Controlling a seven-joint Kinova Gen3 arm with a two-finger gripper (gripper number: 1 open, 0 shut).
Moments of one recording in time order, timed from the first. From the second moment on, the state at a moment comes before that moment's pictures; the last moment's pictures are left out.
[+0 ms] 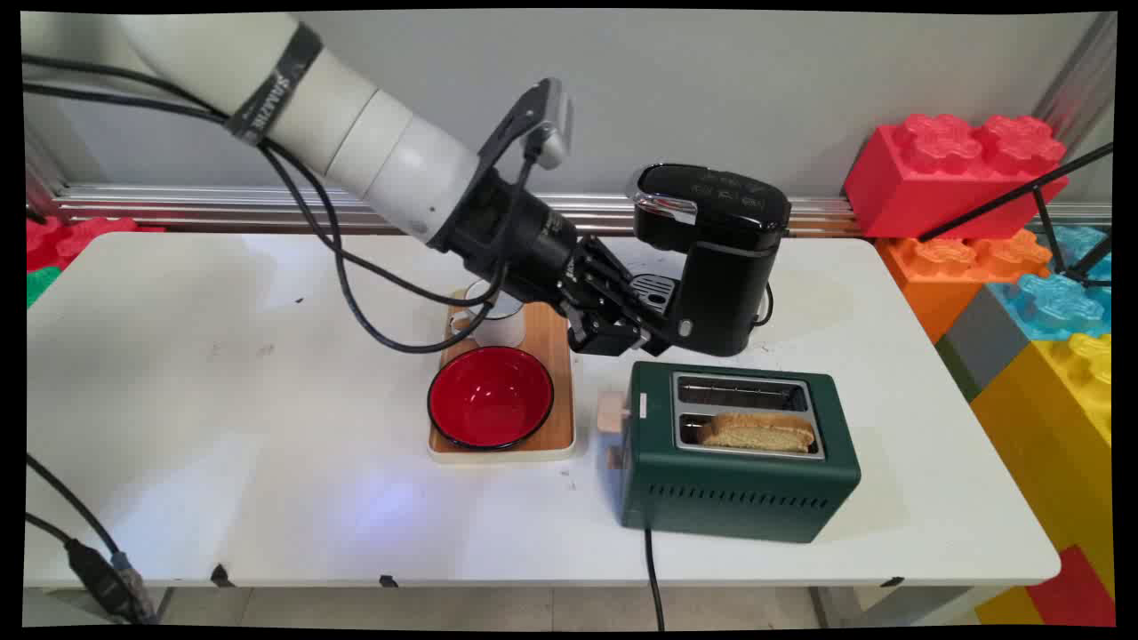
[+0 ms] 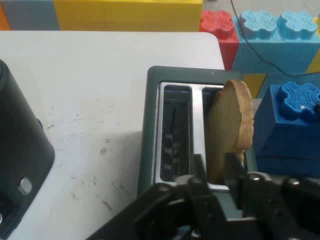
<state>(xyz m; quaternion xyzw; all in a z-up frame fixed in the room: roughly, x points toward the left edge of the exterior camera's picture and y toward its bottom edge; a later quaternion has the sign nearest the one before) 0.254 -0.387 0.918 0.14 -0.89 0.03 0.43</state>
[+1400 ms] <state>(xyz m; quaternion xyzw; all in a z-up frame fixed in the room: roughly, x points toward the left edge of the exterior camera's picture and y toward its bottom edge) 0.316 -0.374 0.859 0.14 -0.86 0.03 0.49</state>
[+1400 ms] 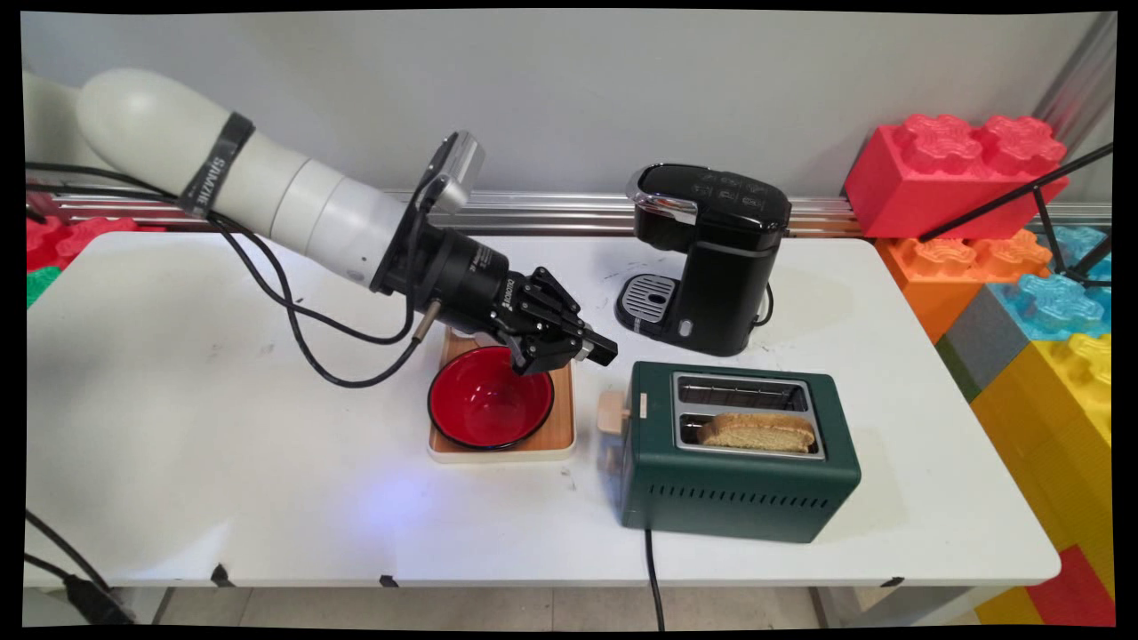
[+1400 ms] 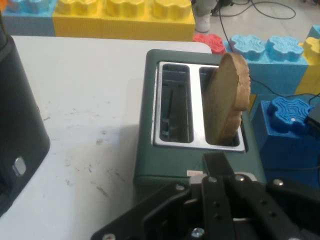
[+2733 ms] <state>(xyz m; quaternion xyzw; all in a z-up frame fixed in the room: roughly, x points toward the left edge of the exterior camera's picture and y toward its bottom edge) 0.313 -0.371 0.808 0.13 -0.86 0.03 0.50</state>
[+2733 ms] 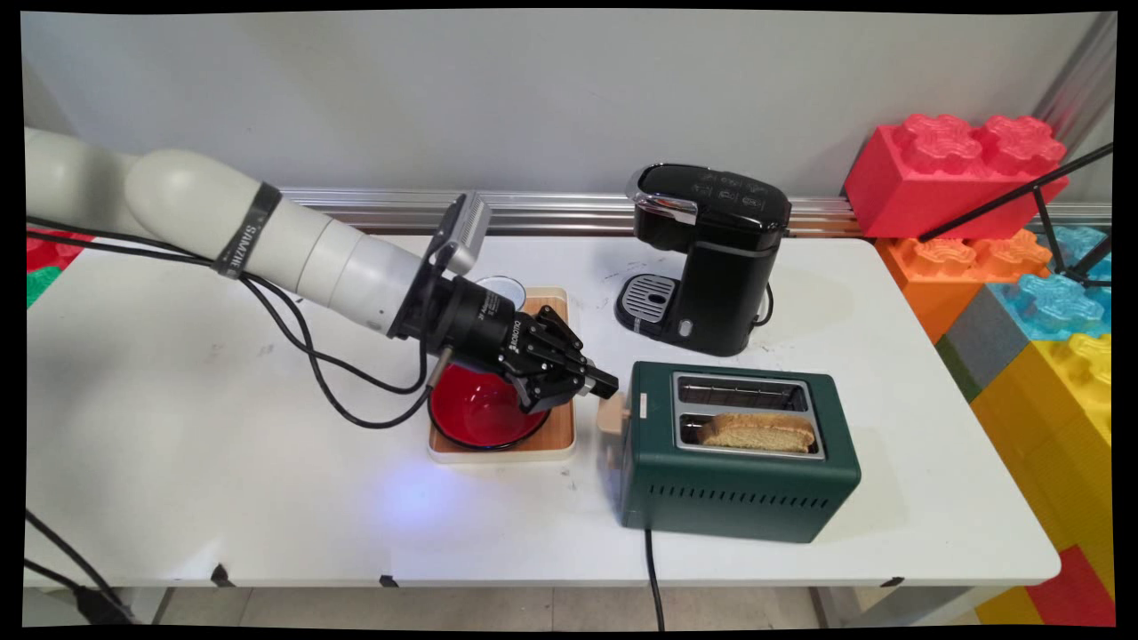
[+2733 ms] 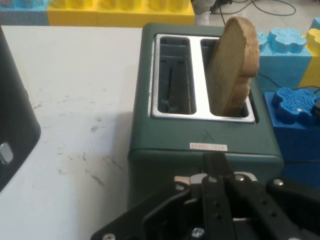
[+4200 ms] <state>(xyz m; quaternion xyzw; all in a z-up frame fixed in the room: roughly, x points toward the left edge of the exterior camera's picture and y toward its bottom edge) 0.303 -0.370 0.784 0.11 -0.87 0.04 0.48</state>
